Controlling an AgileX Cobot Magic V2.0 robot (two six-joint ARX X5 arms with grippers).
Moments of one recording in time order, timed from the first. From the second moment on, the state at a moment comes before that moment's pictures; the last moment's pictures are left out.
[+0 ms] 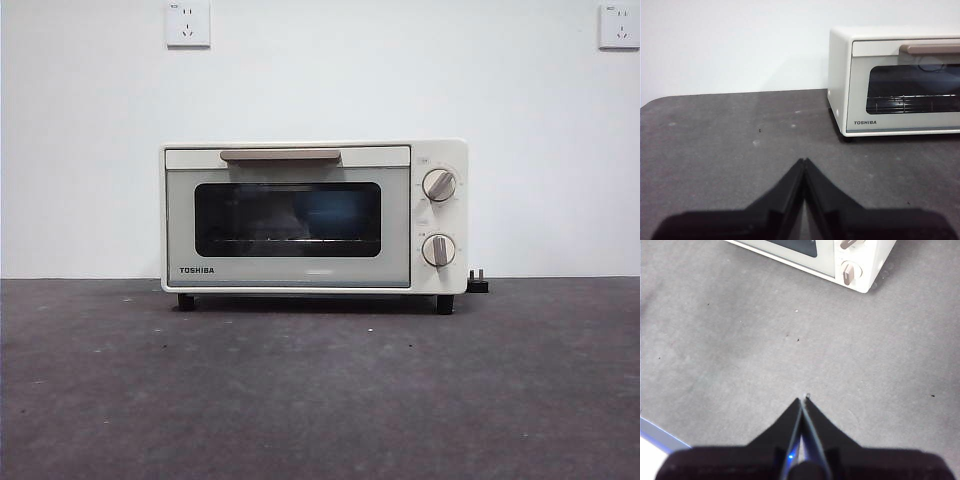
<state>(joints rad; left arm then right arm) 0.03 0.08 0.05 -0.02 0.07 0.00 0.26 1.06 1.35 -1.16 -0.23 -0.11</state>
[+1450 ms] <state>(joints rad) 0.03 0.02 0.02 -0.17 0.03 0.01 0.26 1.06 1.35 -1.16 -0.23 -0.11</state>
